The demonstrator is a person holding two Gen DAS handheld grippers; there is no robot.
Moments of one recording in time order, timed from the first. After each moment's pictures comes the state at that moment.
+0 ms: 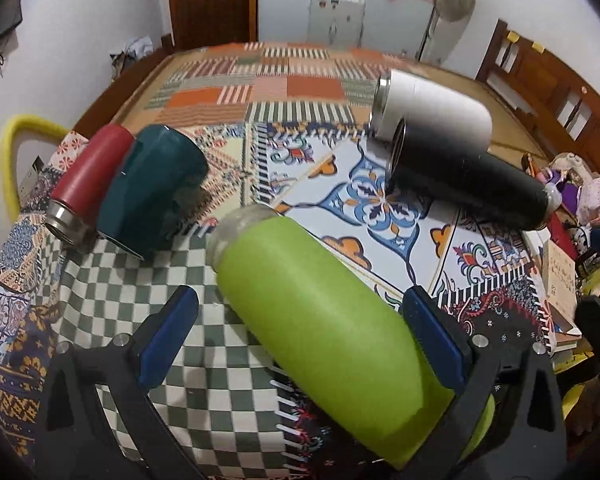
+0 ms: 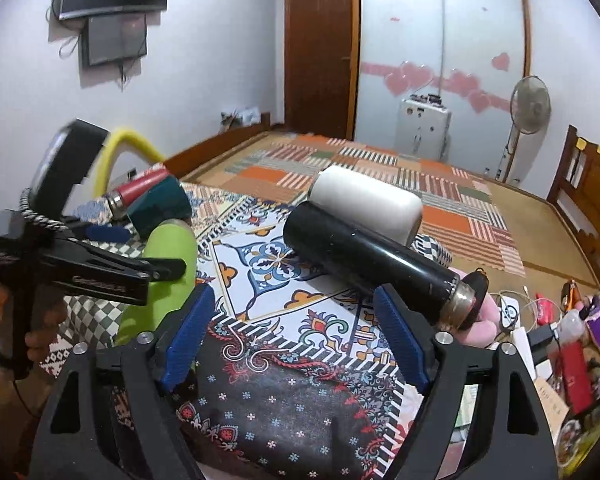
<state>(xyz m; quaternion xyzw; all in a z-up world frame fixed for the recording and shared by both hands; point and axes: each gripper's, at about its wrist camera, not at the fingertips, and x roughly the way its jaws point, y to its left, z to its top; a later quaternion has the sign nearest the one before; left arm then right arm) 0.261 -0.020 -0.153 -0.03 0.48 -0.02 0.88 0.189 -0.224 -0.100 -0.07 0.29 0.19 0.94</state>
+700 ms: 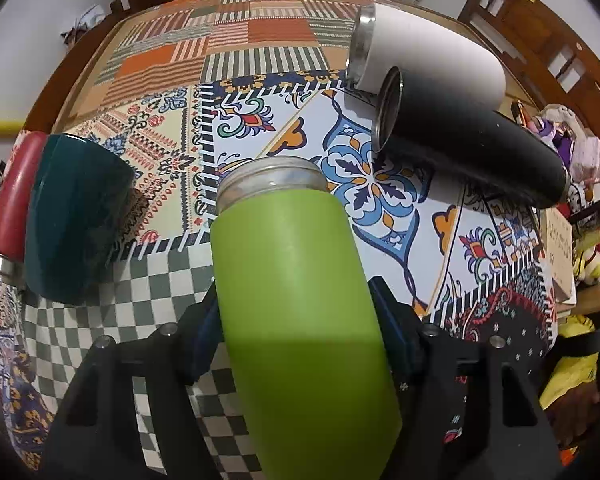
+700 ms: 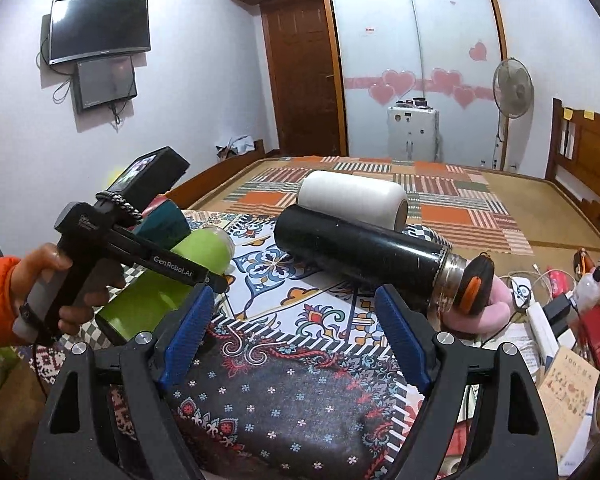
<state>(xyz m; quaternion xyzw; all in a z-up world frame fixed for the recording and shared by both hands) 0.315 -0.034 -0.175 0.00 0.57 -0.08 0.82 0.181 -0.244 -0.113 0.00 0.26 0.20 0.95</state>
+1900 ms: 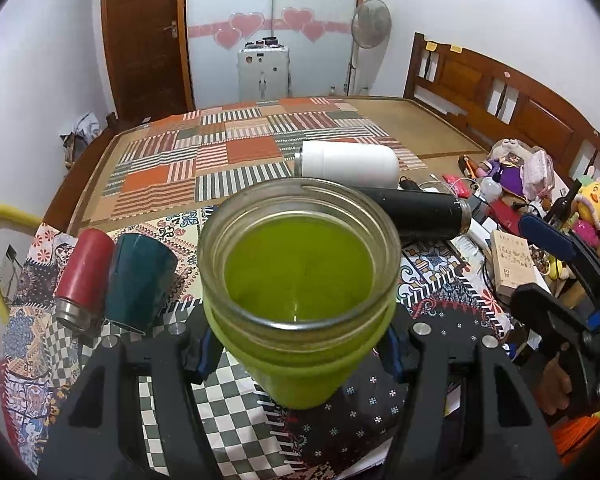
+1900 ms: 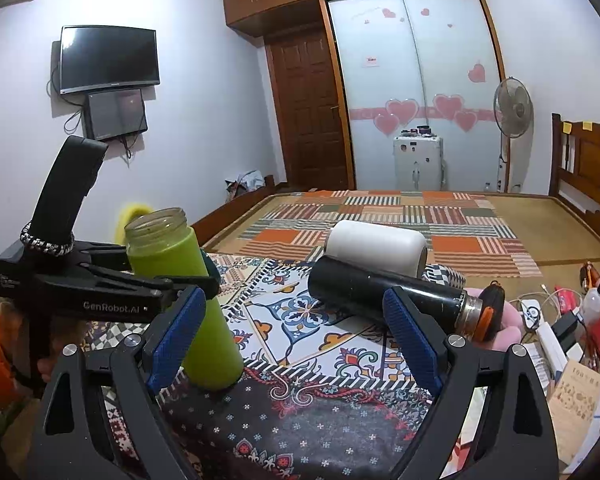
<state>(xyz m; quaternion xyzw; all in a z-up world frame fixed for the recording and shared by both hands) 0.230 -0.033 -0.089 0.04 0.38 -0.13 0.92 0.175 -0.224 -0.087 0.03 0.21 0.21 0.95</state>
